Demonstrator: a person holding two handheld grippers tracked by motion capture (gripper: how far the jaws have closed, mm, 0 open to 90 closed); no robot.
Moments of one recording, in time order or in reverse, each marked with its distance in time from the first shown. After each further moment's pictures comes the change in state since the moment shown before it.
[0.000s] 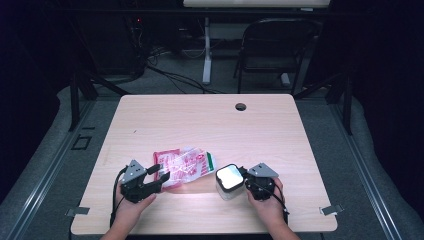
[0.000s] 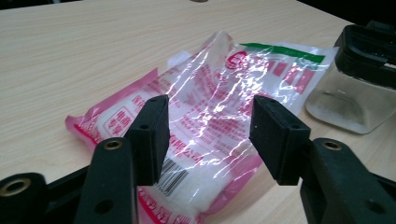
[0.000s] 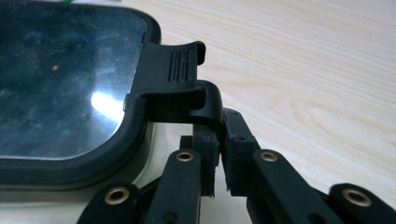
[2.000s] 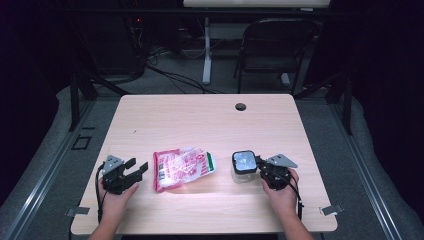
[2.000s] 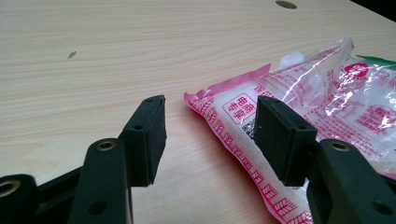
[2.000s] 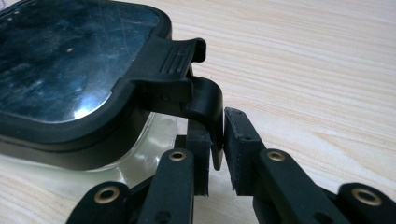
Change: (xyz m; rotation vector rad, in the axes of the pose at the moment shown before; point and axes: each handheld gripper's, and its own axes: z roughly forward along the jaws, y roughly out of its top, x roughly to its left) left arm 0.062 -0.019 -0.012 -0.014 0.218 -0.192; right arm -0.058 -0.004 0.011 -0.039 -0.058 0.125
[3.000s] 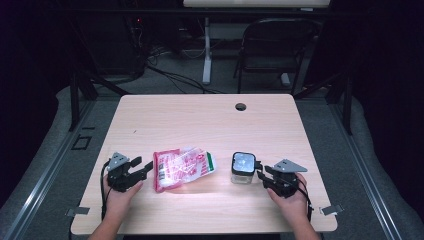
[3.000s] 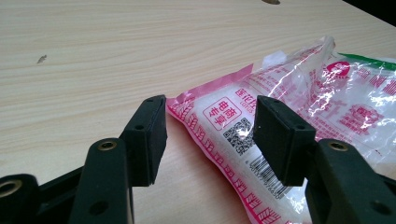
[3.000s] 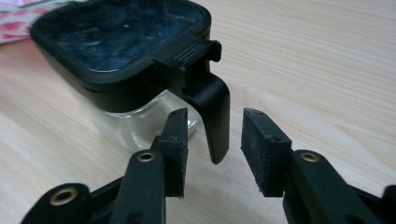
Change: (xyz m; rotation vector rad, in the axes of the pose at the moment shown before) left arm -0.005 0.005 0.008 0.016 -0.055 0.018; right arm -0.009 -0.006 -0.025 0.021 0.163 -0.088
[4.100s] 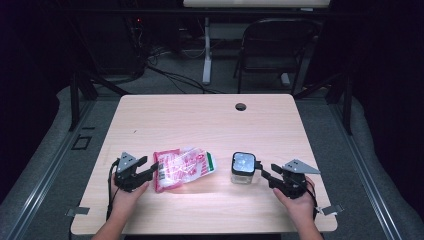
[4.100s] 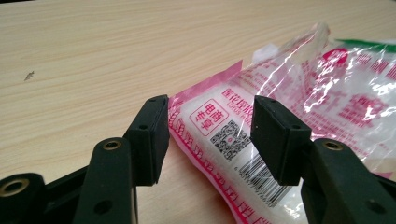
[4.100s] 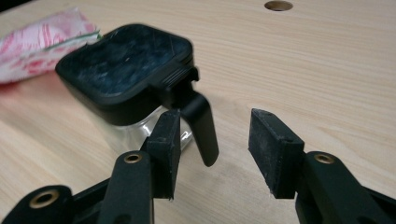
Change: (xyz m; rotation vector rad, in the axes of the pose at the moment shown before) left arm -0.014 0.002 0.014 0.021 0.007 0.094; right arm -0.009 -0.001 -0.022 -0.080 0.025 0.065
